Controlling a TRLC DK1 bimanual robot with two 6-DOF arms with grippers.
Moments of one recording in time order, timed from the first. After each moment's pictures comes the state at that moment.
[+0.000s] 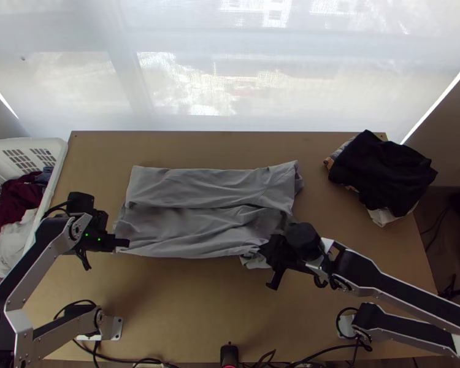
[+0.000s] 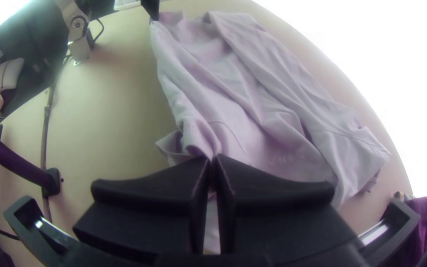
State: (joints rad) left arm 0.07 1.20 0.74 -0.83 0.04 0.10; right arm 0.95 1.10 0.71 -0.32 -0.08 -0.19
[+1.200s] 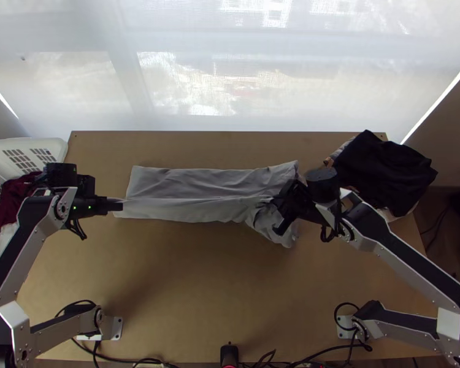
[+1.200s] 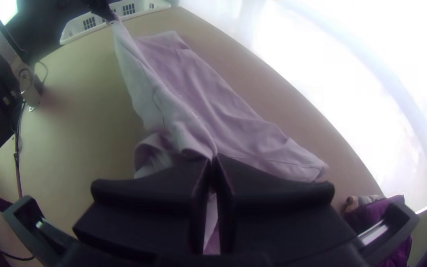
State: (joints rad) left arm 0.10 1.25 1.00 -0.73 0.06 0.07; right arm 0.61 1.28 1.04 -0.44 -0.14 -0.31
